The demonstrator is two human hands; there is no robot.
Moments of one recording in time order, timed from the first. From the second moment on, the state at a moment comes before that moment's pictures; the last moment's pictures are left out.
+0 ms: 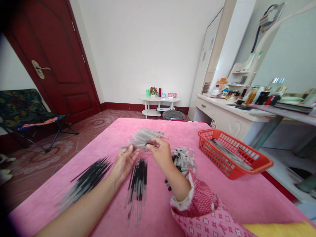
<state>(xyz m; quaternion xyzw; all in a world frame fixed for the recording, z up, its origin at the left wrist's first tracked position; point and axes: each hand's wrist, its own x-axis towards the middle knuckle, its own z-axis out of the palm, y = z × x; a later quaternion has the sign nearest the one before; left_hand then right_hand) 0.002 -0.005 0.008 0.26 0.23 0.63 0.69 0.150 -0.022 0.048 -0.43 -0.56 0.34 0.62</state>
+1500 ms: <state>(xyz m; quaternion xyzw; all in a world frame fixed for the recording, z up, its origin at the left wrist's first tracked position) 0.002 -0.006 0.003 0.33 0.23 0.63 0.66 0.162 -0.018 0.038 -0.52 -0.67 0.27 0.45</state>
